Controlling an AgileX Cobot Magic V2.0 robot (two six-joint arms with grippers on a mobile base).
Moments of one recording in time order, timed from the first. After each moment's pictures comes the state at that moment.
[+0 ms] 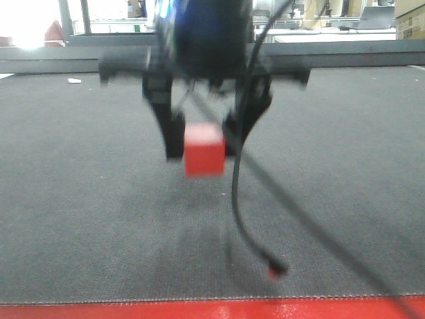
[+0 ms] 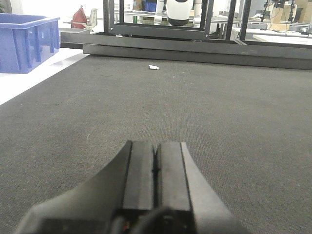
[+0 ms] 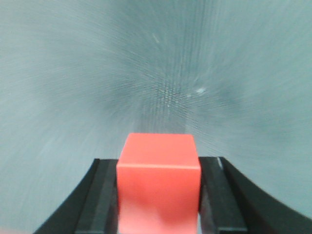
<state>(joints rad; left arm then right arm) 0.03 -0.01 0.03 -0.05 0.02 0.01 0.81 1.81 -1.55 -0.07 1.09 0.73</state>
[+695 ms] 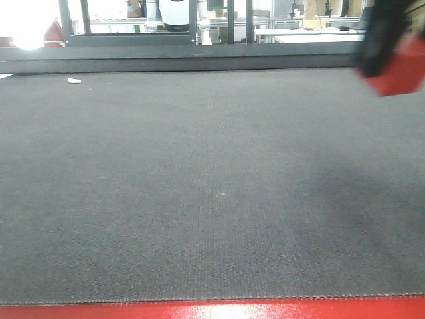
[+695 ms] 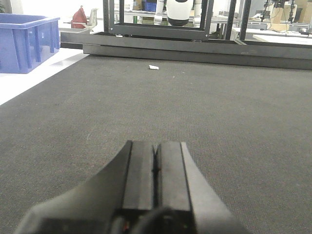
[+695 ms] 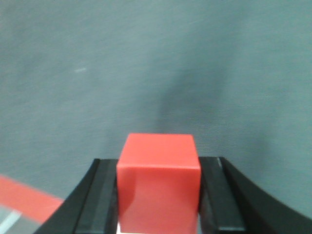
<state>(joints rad) 0.03 -0.01 0.03 -0.05 0.02 0.01 0.48 1.14 -0.99 -0.07 0.88 0.25</state>
